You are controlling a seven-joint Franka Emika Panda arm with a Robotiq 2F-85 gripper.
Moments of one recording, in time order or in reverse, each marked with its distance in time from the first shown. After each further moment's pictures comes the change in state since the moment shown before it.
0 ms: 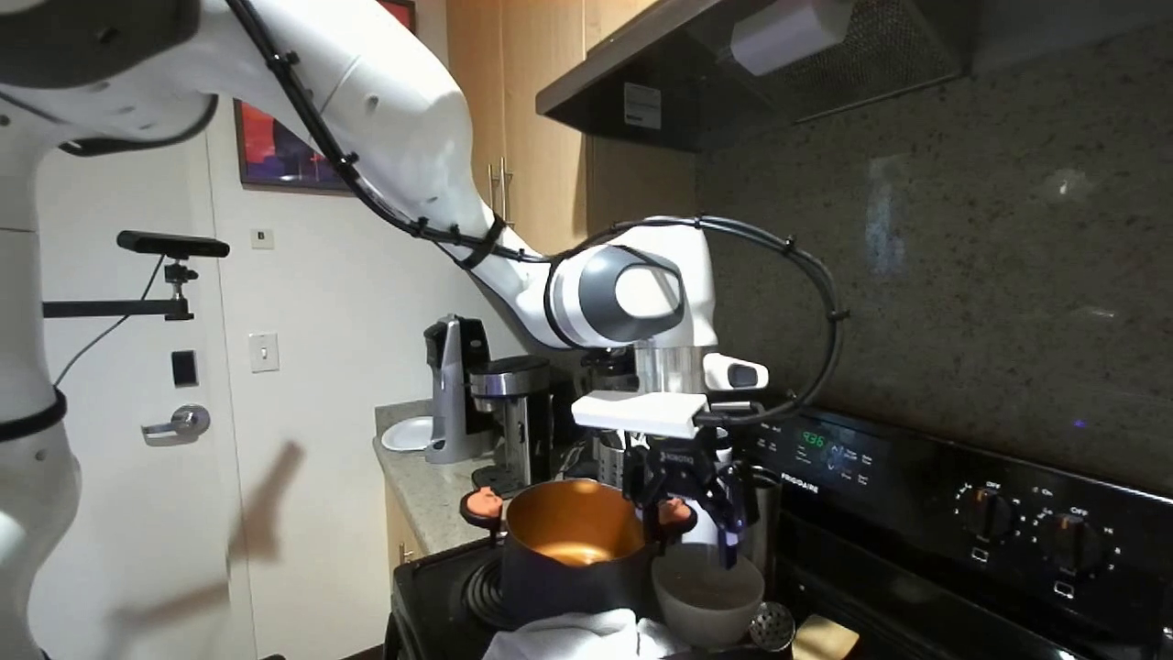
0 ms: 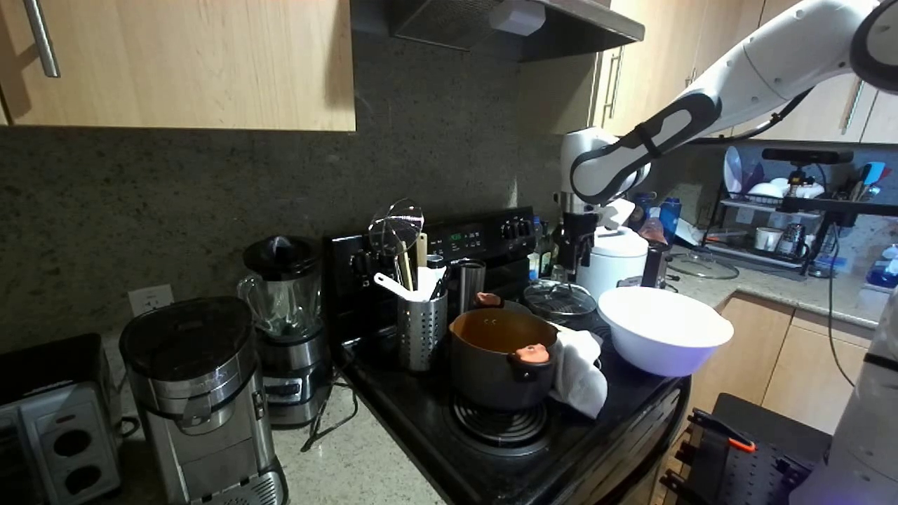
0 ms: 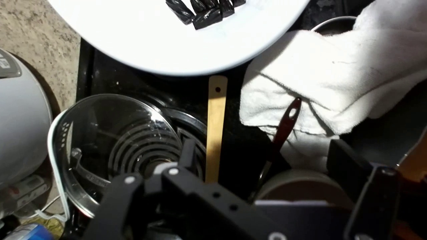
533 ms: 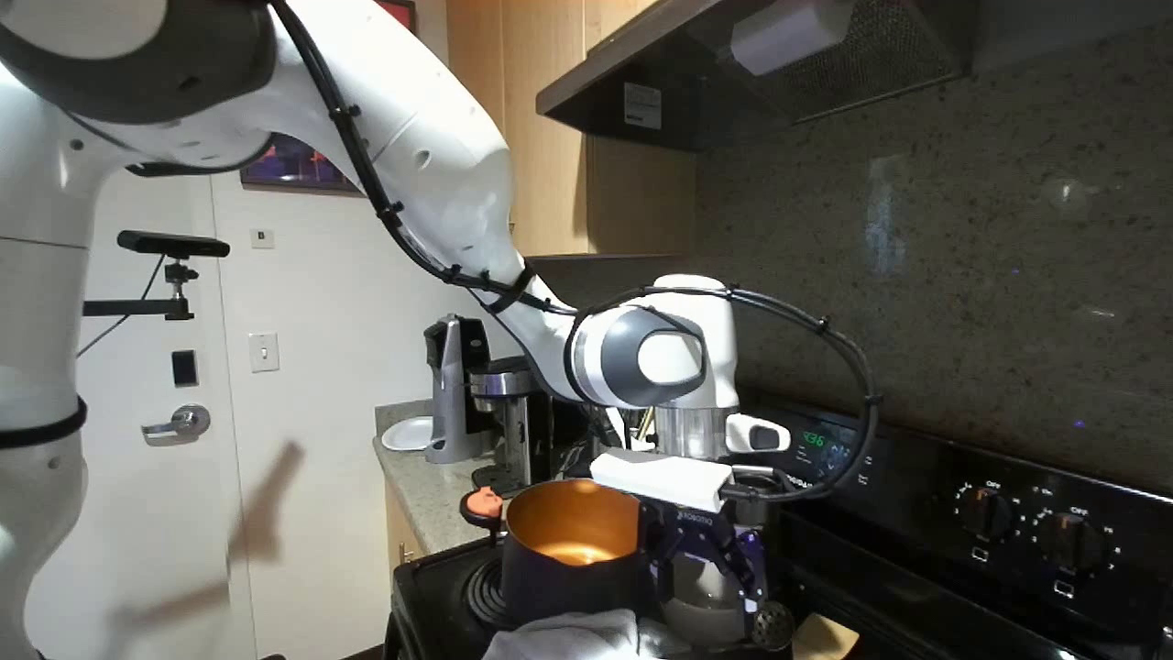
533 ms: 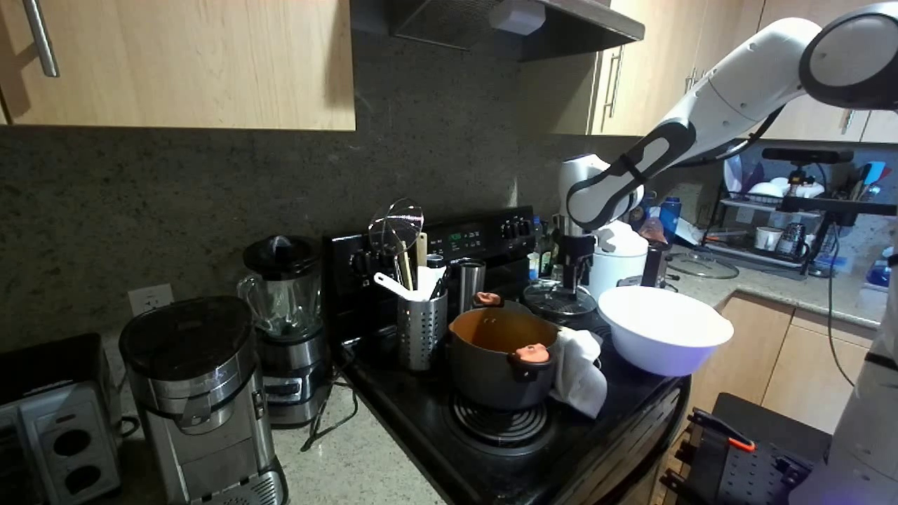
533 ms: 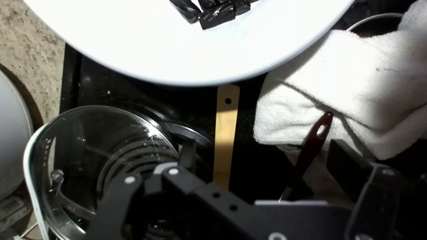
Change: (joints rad) arm -0.039 0.120 -0.003 0.000 0.000 0.100 -0.026
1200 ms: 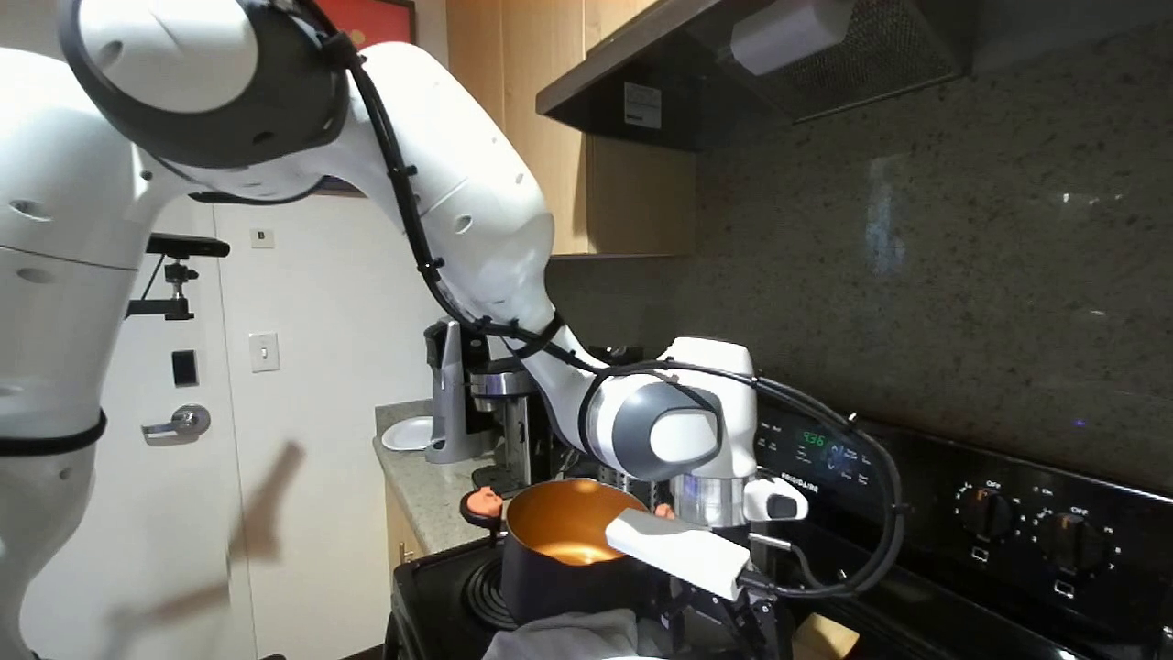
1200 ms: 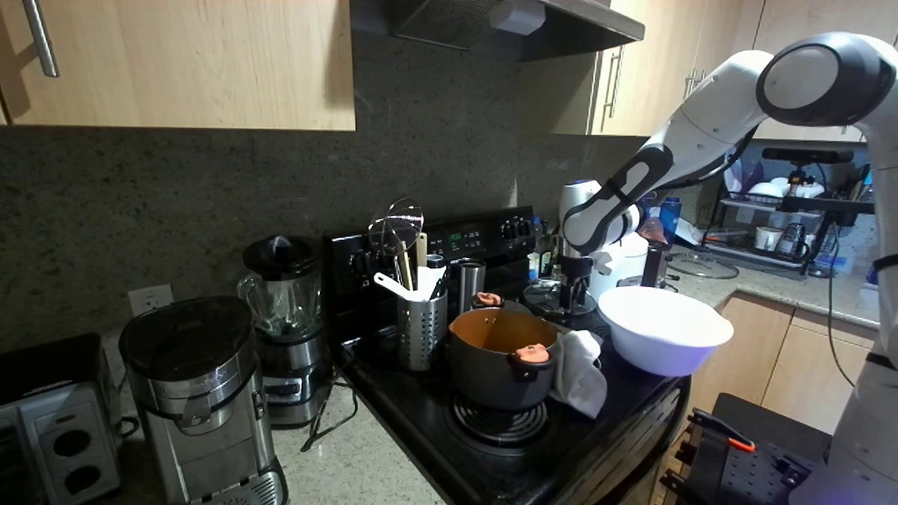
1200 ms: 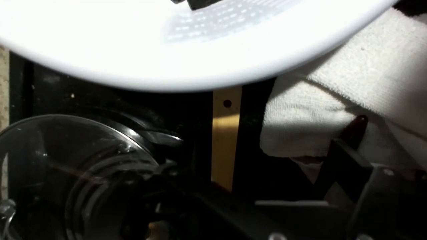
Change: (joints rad) arm -0.043 0.133 0.008 0.006 0.089 0.142 -0.064
